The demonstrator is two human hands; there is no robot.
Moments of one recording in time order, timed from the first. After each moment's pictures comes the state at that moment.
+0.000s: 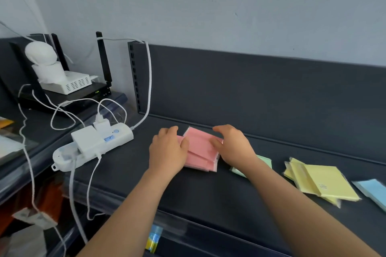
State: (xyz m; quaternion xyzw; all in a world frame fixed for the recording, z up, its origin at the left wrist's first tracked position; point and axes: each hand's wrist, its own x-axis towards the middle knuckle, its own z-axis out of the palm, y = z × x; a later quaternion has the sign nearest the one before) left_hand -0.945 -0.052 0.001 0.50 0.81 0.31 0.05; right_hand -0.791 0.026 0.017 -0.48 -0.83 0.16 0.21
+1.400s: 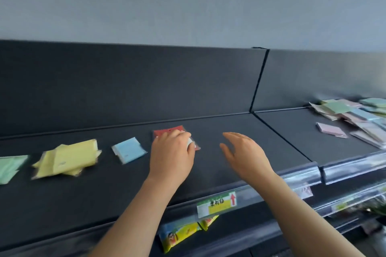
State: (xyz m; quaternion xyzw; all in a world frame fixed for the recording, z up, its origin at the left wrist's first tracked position) left_hand -0.413 -0.037 0.007 0.78 0.55 0.29 -0.02; right_hand -0.236 -0.070 0.015 -0.71 -0.67 -0.01 0.22
